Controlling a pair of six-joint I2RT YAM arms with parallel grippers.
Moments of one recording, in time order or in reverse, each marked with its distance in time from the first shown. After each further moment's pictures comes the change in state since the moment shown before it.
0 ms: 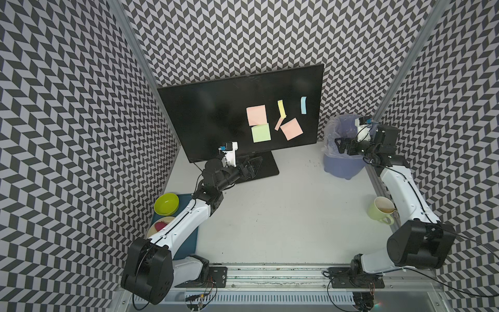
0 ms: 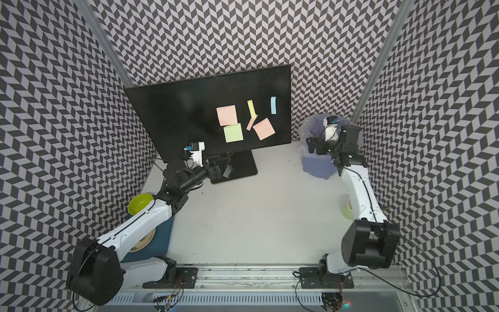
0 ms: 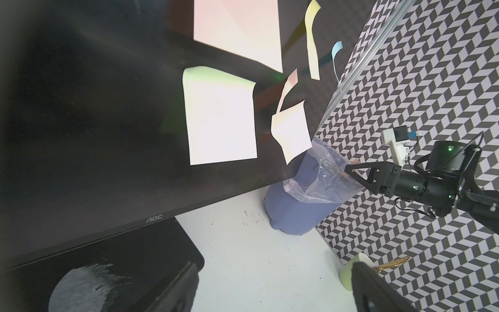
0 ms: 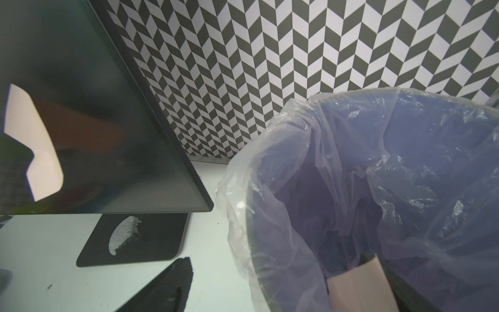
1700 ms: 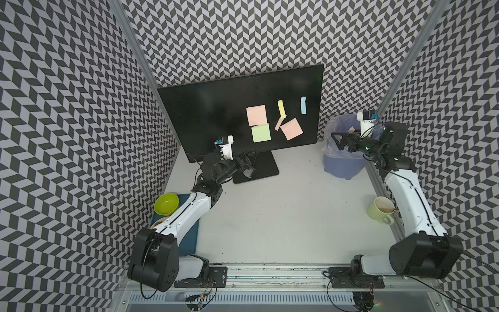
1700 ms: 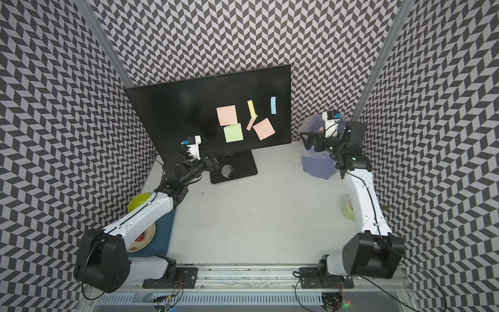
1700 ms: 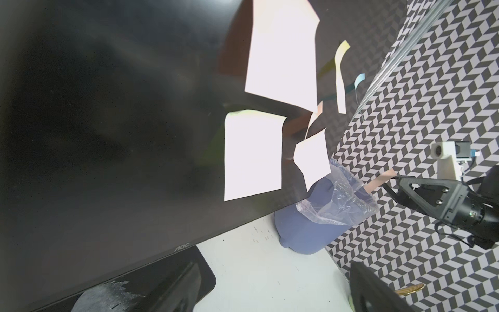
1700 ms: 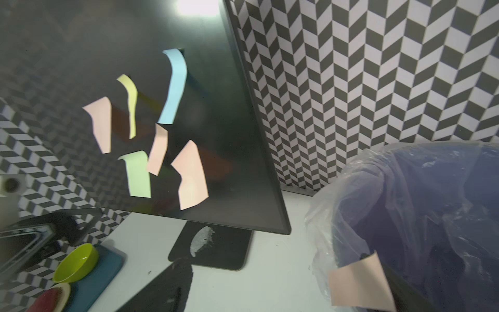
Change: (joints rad) left arm 0.066 0.095 0.069 0.049 -0.001 -0.044; right arm 0.025 -0.062 0.033 0.079 -0.294 0.131
